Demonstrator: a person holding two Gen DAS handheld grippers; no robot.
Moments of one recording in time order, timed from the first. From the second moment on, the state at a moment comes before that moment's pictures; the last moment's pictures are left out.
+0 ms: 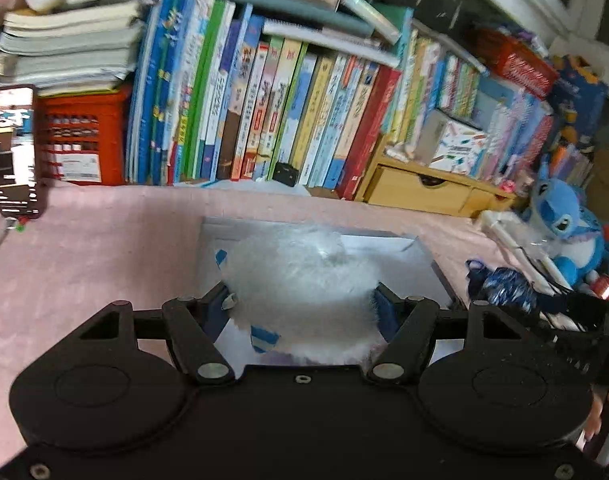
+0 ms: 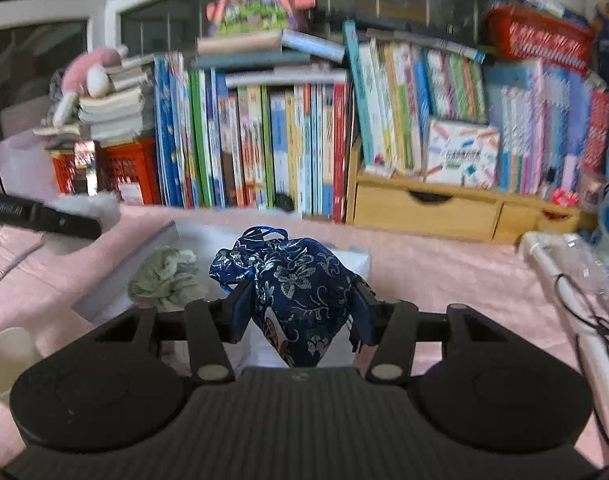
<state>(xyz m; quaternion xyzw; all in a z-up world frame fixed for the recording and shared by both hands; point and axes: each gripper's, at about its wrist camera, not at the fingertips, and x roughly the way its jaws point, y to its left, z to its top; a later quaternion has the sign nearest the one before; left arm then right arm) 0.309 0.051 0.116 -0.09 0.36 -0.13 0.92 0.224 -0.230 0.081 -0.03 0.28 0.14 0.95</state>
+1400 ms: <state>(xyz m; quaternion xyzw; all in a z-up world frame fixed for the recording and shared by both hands) 0.374 -0.002 0.076 -0.04 0.46 -0.13 0.88 0.300 -0.197 0.037 -0.05 0.39 0.15 0.91</state>
